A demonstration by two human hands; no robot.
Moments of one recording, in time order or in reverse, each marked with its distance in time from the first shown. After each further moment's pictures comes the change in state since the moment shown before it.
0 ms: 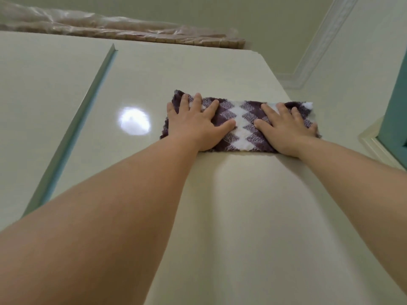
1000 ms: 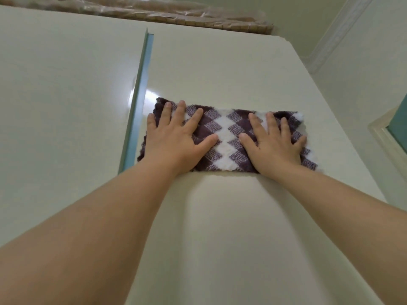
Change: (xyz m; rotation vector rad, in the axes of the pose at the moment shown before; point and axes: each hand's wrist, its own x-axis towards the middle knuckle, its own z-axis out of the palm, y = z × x) left_hand -0.087 -0.103 -0.014 0.017 0.006 -0.059; right_hand -0.089 -0.107 0.021 -0.024 -0.033 -0.037
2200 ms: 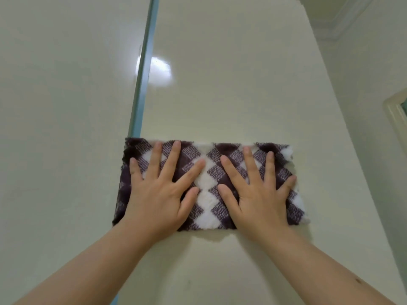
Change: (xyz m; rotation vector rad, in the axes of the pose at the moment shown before) left_hand -0.163 0.005 0.011 0.100 0.028 0.137; right_hand -0.153 0.004 0.032 -0.023 -0.009 -0.229
